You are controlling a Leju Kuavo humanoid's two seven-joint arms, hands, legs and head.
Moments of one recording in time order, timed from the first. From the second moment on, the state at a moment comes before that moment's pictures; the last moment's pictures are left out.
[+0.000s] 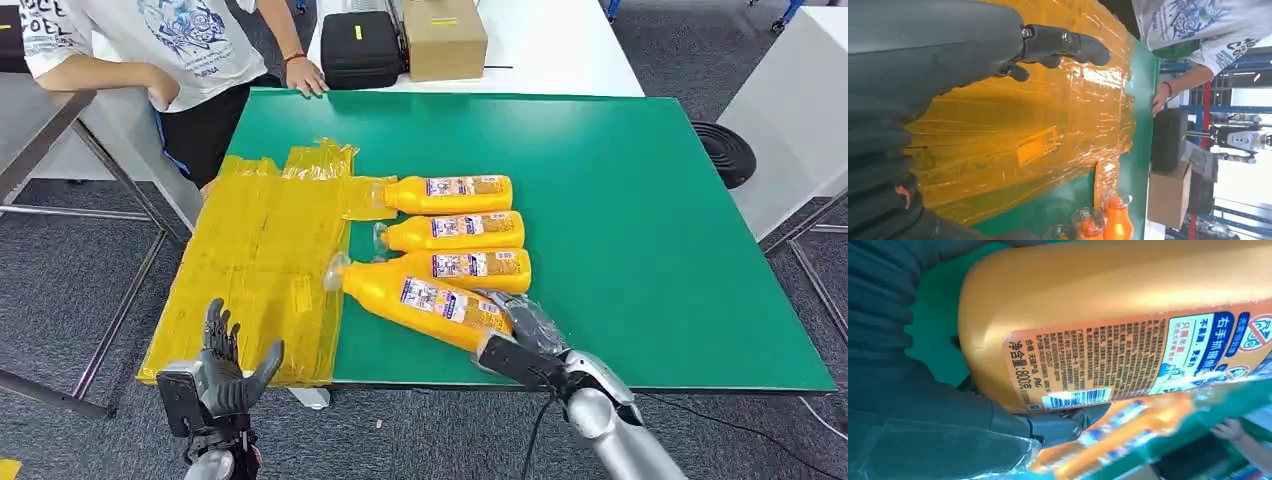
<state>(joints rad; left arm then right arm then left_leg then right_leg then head) 0.04 -0.18 -0.07 -1.22 0.05 0.18 -0.59 -0.17 -0.17 0.43 -1.32 0.51 0.07 -0.31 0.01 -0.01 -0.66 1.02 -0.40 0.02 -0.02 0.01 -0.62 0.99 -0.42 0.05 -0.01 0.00</state>
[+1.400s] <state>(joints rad) -0.12 -0.12 -0.19 -1.17 0.35 -0.54 -0.44 -0.21 0.10 0.43 -1.13 0.46 0.16 -0.56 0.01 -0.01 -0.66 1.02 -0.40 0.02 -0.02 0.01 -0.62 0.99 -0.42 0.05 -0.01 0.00</state>
